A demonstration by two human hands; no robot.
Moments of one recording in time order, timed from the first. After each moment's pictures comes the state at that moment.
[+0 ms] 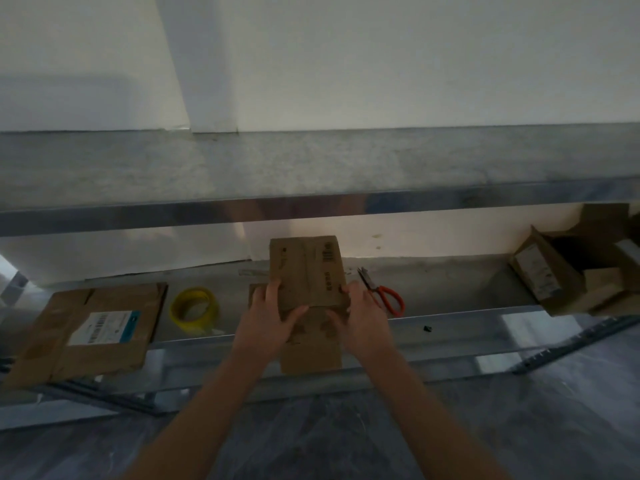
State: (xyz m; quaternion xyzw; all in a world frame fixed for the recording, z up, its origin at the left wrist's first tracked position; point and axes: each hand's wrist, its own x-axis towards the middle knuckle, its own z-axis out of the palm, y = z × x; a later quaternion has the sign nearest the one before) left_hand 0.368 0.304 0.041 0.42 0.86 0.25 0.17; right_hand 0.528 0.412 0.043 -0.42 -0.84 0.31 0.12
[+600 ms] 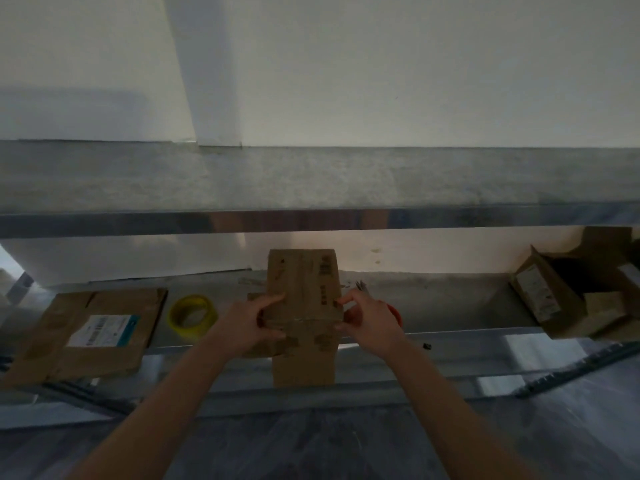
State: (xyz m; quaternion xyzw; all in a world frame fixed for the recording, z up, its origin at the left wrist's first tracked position) left_hand 0.331 0.294 0.056 0.49 0.78 0.27 0.28; right_hand 0.545 0.454 0.056 -0.35 -0.85 0.40 0.06
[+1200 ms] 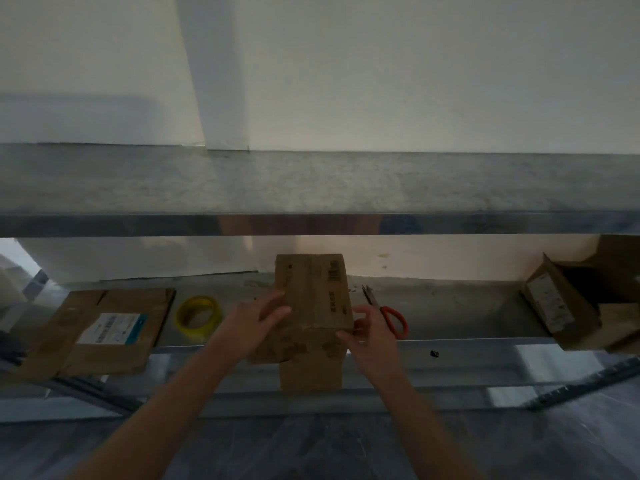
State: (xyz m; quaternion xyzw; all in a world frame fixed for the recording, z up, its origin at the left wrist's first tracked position) left_hand 0.338 0.294 0.065 0.45 0.81 0.28 0.25; right_hand 0.549 0.420 0.035 -0.43 -0.72 0.51 0.19
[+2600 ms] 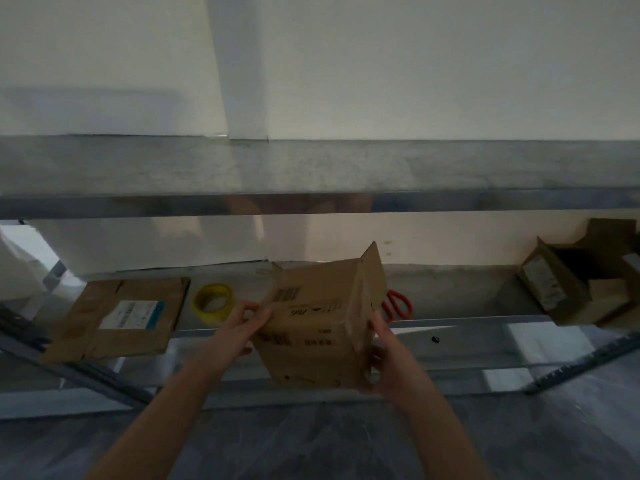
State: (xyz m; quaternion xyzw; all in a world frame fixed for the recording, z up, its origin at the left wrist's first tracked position) left_hand 0.355 0.216 0.077 0.23 0.72 0.49 0.43; right_hand 0.584 0.345 0.080 -0.46 -0.35 0.81 0.12
